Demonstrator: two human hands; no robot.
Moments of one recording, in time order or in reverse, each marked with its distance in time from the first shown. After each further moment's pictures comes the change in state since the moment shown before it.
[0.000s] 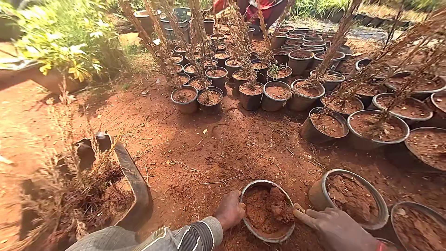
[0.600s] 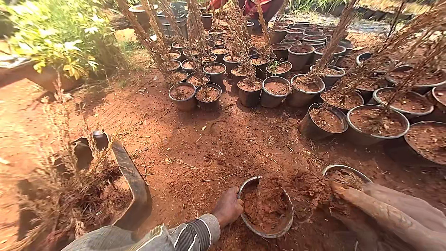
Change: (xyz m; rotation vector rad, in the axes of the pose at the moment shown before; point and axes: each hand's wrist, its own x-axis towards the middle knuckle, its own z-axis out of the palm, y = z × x) left_hand -0.036 0.026 -0.017 0.031 -0.001 0.004; right_hand 0.020 -0.023 -0.120 0.201 0.687 -0.101
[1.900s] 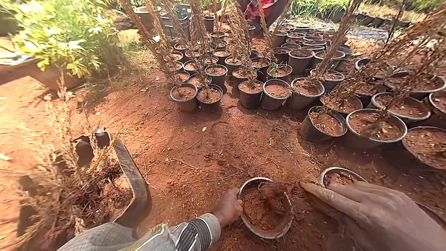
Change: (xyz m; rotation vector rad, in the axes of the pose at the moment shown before) left_hand 0.038 -0.027 0.016 -0.008 -0.004 0.020; right_hand 0.007 0.007 -0.004 -0.275 -0.396 0.028
